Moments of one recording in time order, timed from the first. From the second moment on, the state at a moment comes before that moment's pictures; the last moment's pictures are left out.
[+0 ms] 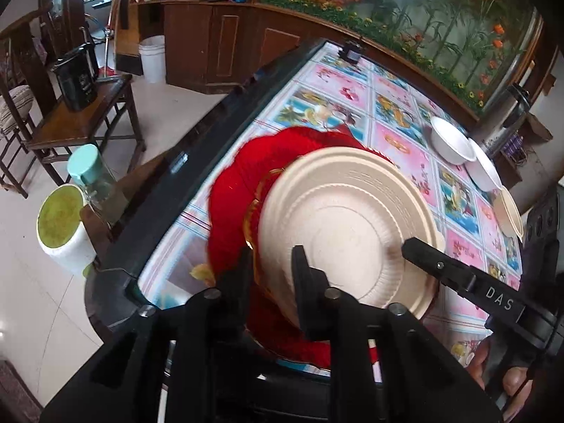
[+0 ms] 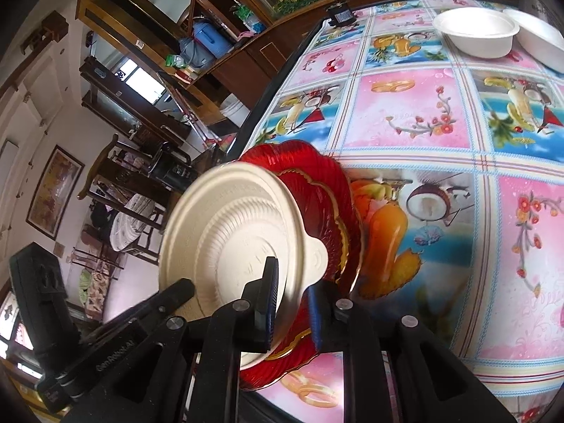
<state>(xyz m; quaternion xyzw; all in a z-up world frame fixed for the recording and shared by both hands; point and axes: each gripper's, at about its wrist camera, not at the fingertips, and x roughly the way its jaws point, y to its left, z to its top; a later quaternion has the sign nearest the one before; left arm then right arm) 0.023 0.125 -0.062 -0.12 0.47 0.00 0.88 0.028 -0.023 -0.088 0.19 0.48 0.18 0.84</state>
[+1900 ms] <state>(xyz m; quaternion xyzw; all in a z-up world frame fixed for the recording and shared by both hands) 0.001 -0.175 -0.014 0.09 0.45 -0.28 0.84 -0.059 -0.370 -0.060 0.31 0.24 -0.08 0.92</state>
